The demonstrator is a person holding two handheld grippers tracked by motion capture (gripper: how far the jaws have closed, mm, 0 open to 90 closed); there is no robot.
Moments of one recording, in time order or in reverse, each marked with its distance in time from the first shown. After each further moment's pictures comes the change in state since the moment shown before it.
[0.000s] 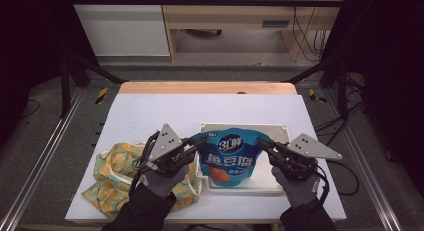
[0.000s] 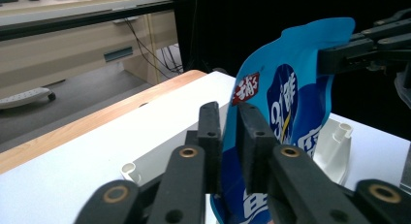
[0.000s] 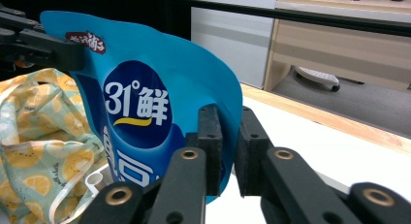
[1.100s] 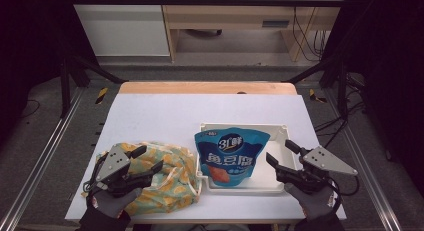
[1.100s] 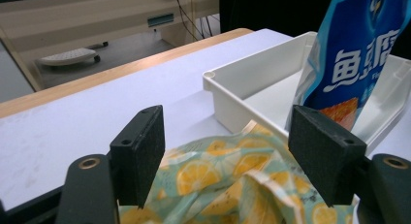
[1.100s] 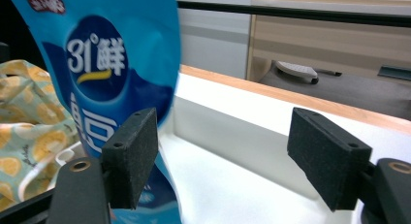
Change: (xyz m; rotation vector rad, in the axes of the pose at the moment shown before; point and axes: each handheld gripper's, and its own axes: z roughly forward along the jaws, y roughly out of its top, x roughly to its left) left arm 0.056 -0.079 -0.081 0.076 0.140 -0.069; right arm -0.021 -0.040 -0.023 -0.019 -0.073 0.046
